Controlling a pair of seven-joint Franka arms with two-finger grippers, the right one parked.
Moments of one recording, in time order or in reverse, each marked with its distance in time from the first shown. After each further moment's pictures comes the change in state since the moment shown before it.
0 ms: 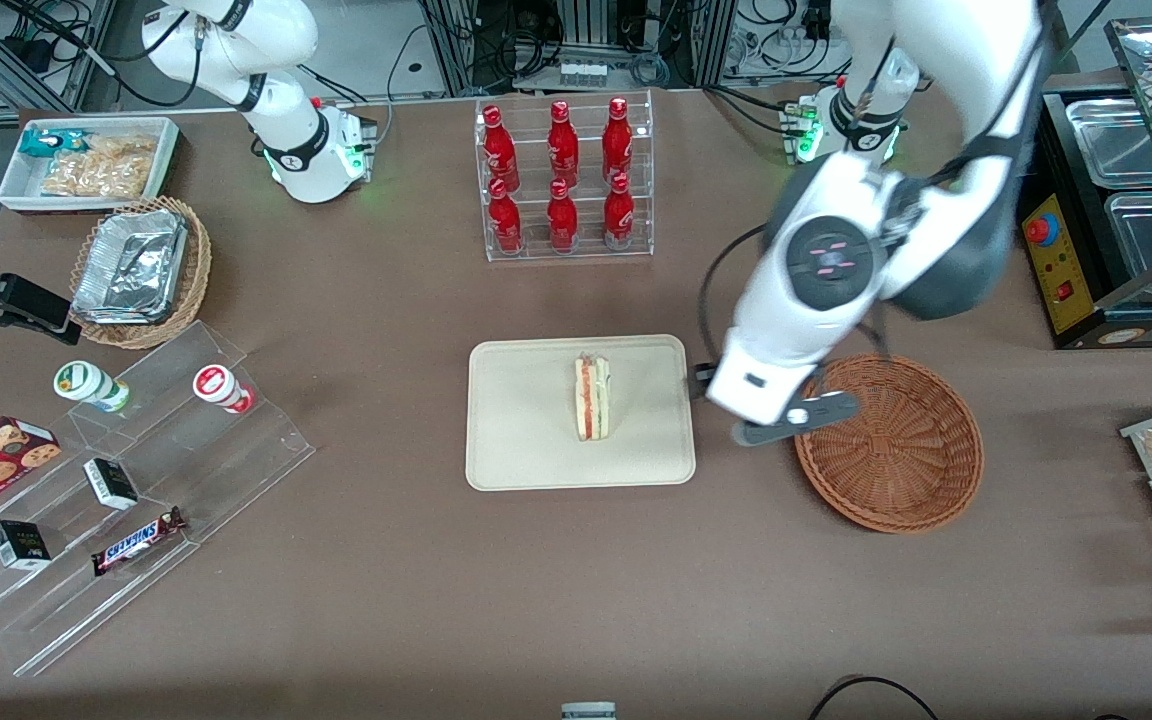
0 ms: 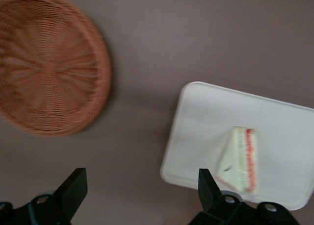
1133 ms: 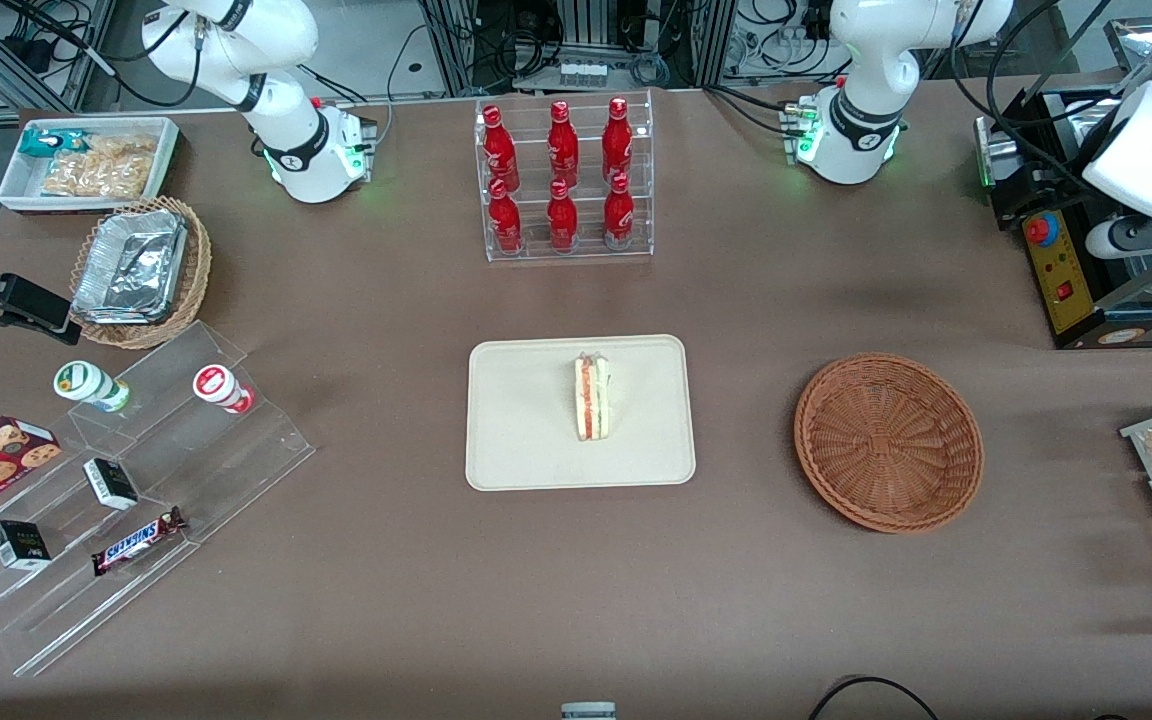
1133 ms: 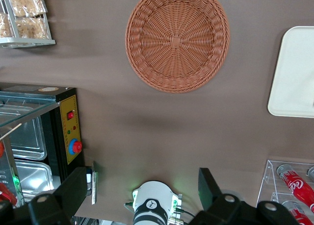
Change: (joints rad) arm 0.313 -0.380 -0.001 -0.036 0.064 -0.412 0.516
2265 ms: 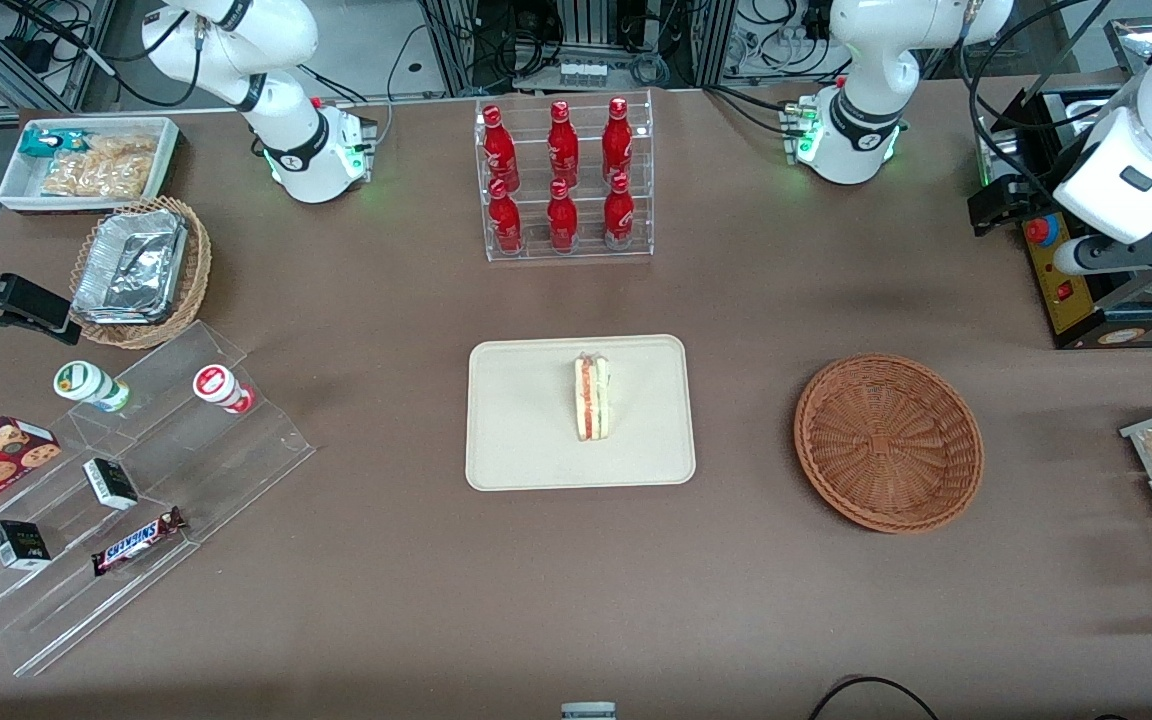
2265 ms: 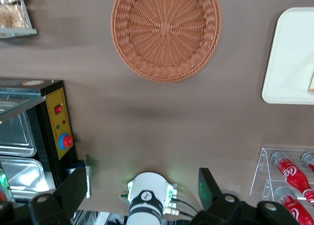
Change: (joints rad) arm -0.004 0.023 -0.004 -0.014 -0.038 -0.026 0.005
